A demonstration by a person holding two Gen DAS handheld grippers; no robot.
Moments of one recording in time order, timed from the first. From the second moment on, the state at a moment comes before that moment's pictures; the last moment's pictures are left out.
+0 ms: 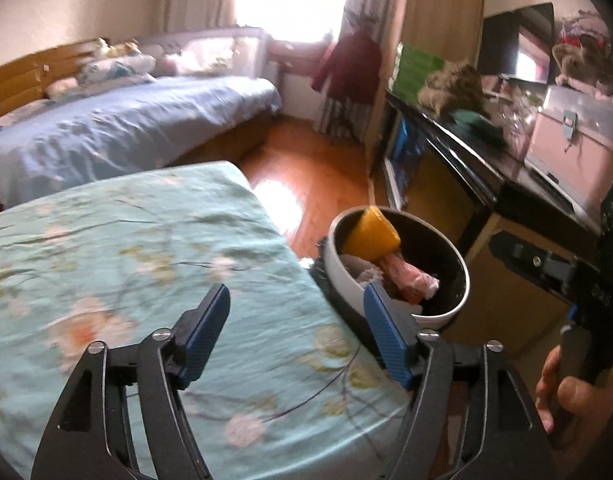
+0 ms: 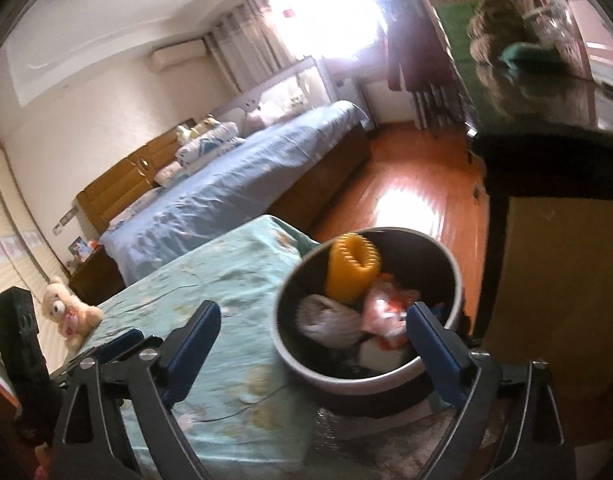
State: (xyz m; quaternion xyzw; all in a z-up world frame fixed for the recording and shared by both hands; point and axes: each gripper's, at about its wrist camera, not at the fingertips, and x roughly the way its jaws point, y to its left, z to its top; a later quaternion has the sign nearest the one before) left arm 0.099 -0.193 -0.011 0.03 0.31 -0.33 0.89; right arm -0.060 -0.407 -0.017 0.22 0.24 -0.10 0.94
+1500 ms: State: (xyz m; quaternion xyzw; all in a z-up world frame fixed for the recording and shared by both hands) left arm 0.008 -0.084 0.009 0.05 0.15 -0.17 0.97; right arm -0.090 -0.287 -0.012 0.07 0.15 -0.06 0.98
